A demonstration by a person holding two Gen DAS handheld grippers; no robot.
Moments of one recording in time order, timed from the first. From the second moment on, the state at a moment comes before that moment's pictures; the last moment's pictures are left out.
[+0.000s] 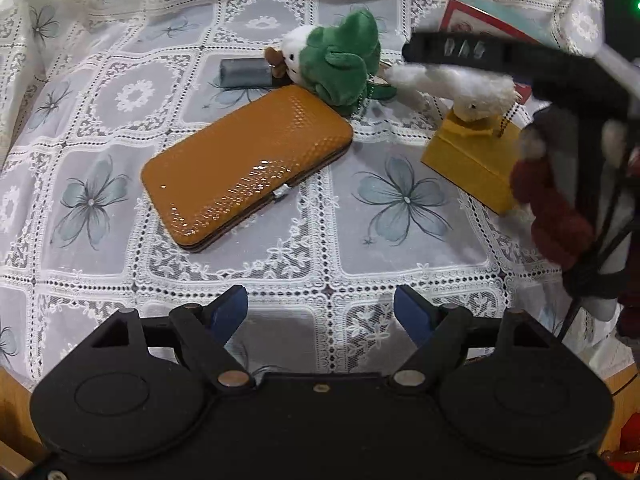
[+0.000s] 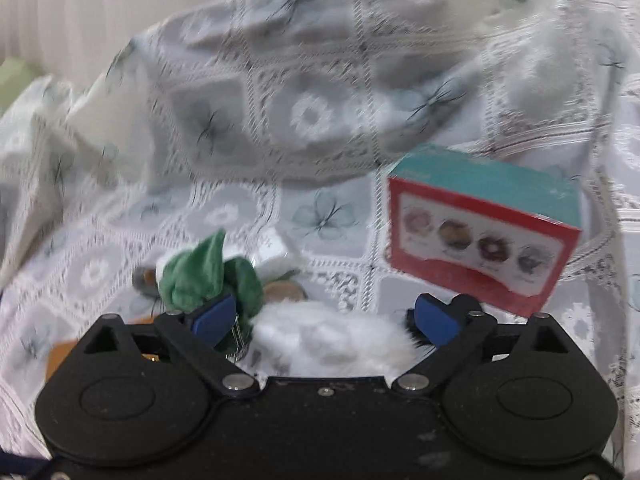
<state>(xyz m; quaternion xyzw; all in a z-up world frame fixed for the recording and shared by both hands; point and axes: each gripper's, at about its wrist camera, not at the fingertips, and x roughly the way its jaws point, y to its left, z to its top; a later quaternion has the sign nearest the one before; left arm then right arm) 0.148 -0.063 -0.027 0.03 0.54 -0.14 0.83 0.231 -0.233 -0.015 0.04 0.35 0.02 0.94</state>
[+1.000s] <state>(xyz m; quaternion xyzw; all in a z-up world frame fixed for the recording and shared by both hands) 0.258 -0.071 0.011 -0.02 0.40 -0.11 0.91 0.223 -0.251 -0.019 0.11 0.30 -0.02 0.95</state>
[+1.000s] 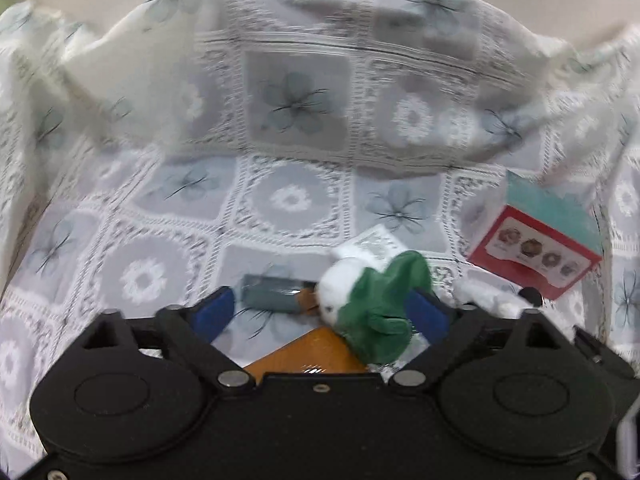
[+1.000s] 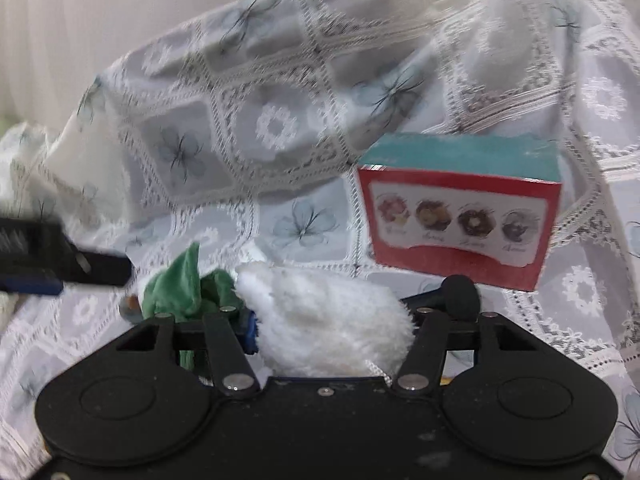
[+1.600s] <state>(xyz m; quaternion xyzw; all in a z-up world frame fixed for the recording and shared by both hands) 0.292 -0.119 -0.036 0.07 0.40 -0.14 0.90 0.213 -0.279 -0.016 0.14 0.29 -0.06 0.94</state>
